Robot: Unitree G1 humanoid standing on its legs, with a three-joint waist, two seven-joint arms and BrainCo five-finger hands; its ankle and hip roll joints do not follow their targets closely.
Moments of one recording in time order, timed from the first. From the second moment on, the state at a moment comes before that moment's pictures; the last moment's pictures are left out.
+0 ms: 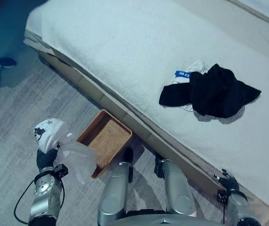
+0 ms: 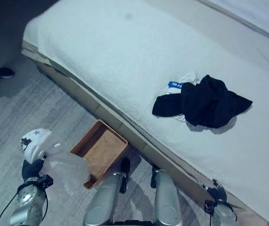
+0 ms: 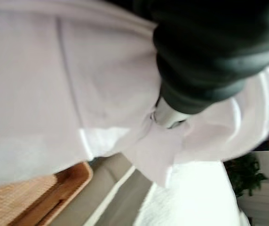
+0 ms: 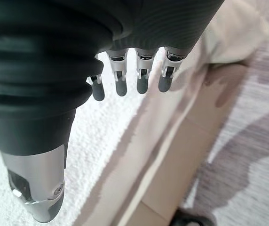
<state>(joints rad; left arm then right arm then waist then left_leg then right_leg) 0.07 0.37 0.16 0.35 -0.52 -0.17 0.24 0.00 -0.38 -0.12 0.87 0.26 -0.12 -0.14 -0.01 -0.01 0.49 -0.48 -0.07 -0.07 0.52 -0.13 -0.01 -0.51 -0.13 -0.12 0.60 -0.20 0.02</state>
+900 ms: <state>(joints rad) -0.30 0.53 0.01 0.80 -0.21 -0.07 0.54 -0.11 -0.40 0.05 0.77 0.27 -0.19 -0.31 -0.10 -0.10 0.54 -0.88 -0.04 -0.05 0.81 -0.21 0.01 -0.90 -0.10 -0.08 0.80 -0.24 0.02</state>
